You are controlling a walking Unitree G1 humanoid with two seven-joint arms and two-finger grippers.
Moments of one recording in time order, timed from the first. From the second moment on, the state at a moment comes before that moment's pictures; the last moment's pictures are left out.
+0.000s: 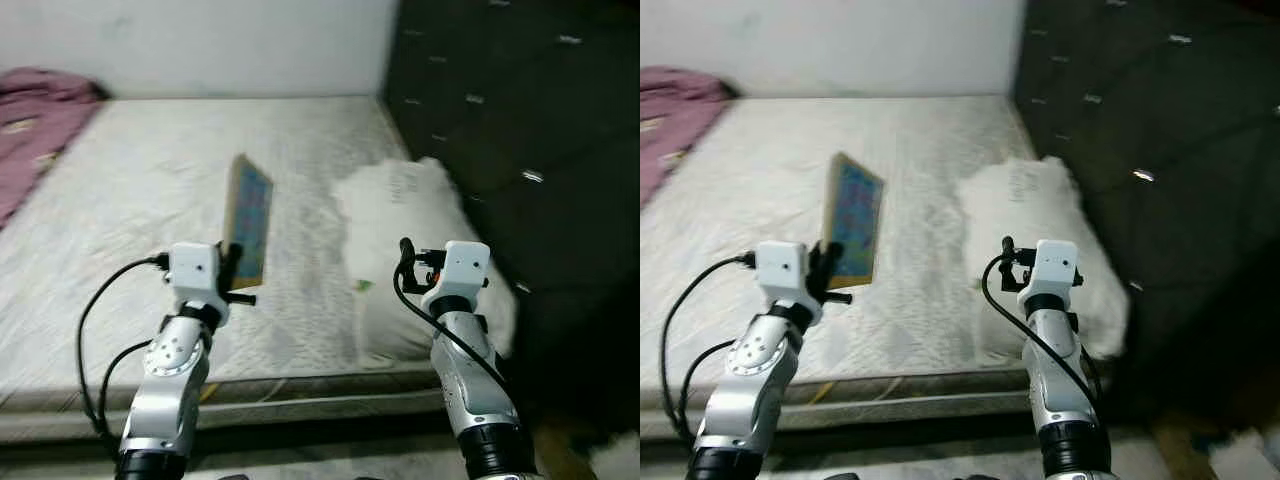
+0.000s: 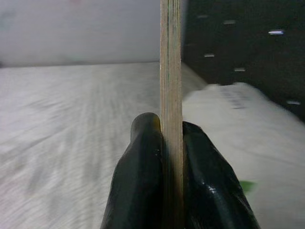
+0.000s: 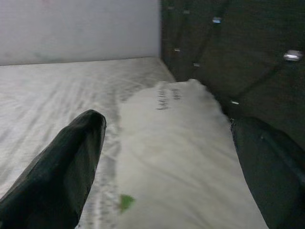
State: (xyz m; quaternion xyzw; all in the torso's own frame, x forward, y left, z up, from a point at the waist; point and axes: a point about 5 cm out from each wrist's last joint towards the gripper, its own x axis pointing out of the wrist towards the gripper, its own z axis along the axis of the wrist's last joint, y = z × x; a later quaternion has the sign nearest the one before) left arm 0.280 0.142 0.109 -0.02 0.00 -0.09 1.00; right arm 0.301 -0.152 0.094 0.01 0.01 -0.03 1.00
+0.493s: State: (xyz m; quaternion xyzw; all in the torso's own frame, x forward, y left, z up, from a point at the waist) left arm 0.282 0.145 0.111 0.00 0.00 -0.07 1.00; right arm 0.301 -0.150 0.094 0.01 0.01 -0.03 1.00
